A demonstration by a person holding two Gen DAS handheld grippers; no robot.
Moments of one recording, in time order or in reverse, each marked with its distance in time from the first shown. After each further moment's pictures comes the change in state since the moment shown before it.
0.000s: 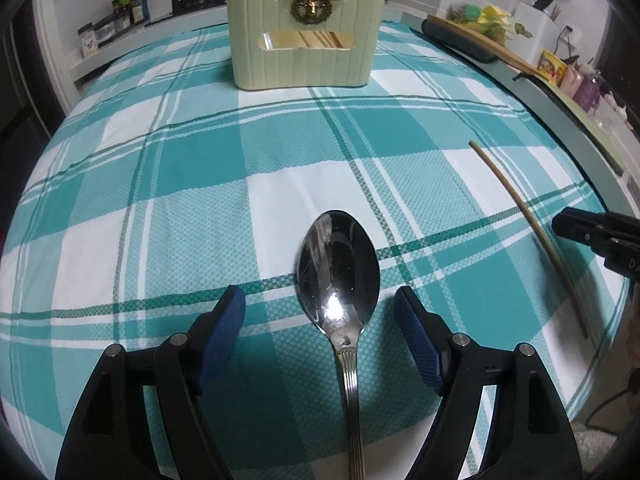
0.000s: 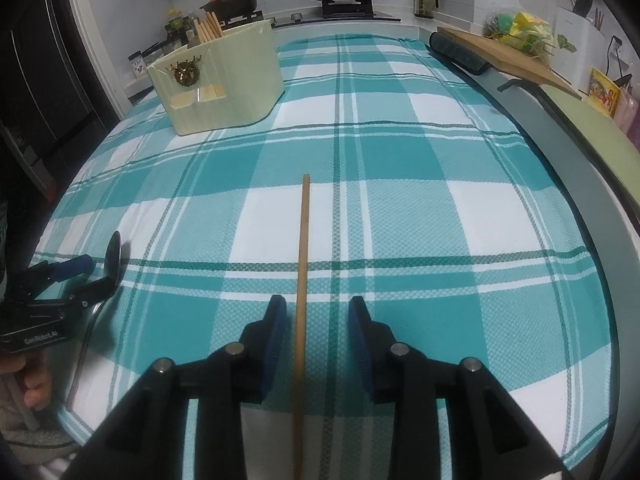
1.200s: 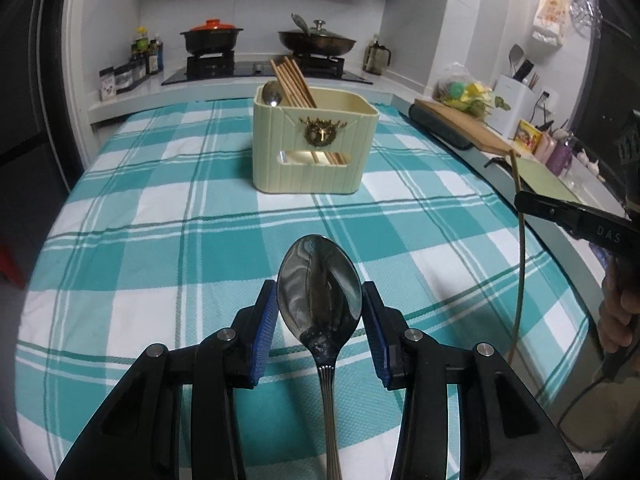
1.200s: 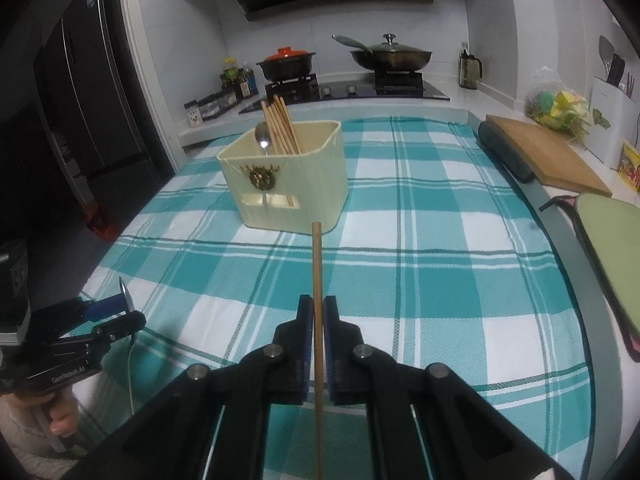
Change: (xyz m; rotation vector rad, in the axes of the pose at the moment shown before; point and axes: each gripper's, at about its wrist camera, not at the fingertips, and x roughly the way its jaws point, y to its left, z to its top) left arm -0.093 0.026 0.028 -0.053 -0.252 -0.082; right arm -0.066 0.039 0.068 -0.098 -0.229 0.128
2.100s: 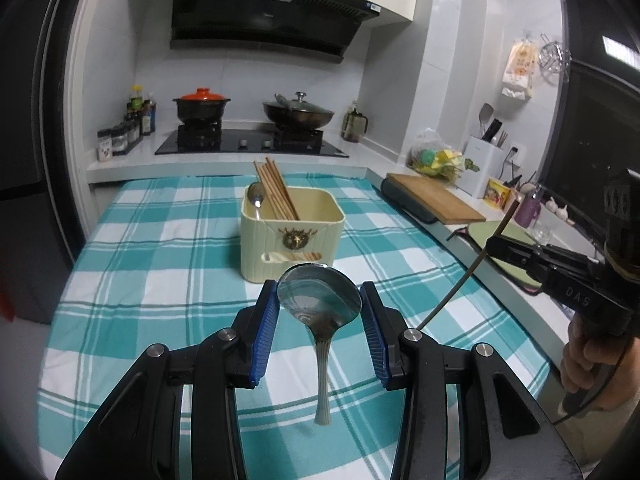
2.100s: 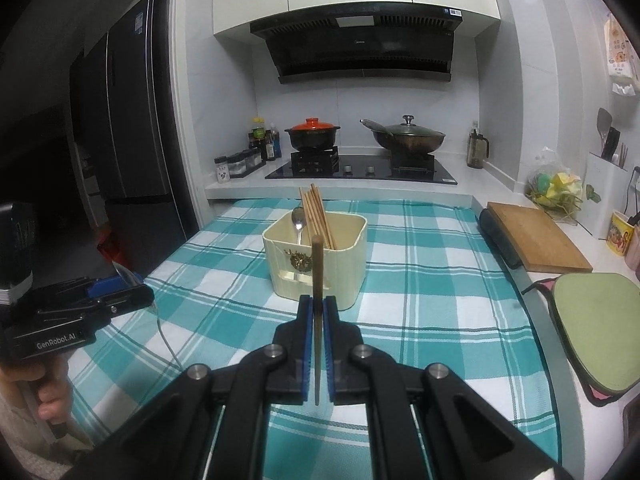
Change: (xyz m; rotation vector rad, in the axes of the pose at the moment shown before) left arm -0.075 -0.009 0.054 0.010 -0.209 -0.075; right arm -0.074 0.041 0.027 -0.099 -0.228 -0.002
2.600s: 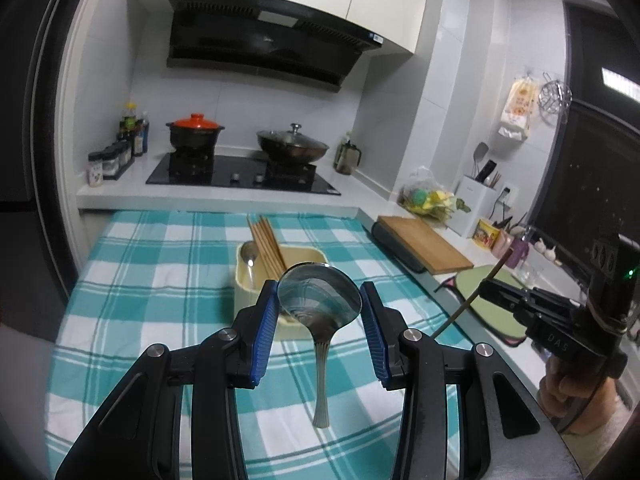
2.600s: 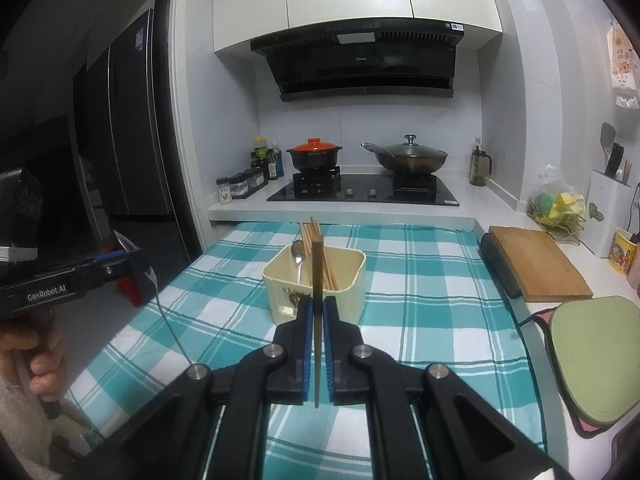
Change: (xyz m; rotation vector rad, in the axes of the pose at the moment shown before) left arm -0.005 0.014 0.086 -0.043 -0.078 -0.049; right arm -0.001 -0.011 0.046 0.004 -0.051 0.016
